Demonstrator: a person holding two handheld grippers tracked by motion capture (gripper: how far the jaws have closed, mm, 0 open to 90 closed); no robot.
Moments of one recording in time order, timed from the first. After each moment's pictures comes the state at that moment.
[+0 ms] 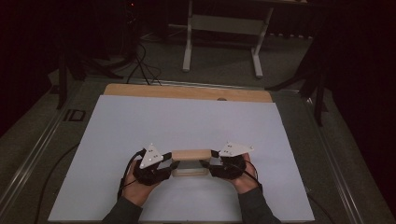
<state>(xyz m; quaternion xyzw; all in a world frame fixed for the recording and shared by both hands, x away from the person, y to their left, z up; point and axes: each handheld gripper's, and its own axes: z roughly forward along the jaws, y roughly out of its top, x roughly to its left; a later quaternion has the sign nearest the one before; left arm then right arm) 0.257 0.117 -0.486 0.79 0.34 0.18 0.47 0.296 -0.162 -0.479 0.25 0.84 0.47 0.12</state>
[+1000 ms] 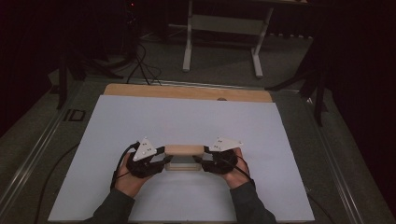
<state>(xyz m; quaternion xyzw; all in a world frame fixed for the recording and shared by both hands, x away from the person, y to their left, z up) 0.277 0.139 -0.481 0.80 0.33 0.19 0.46 0.310 -0.136 -0.476 0.25 0.85 0.45 0.14</state>
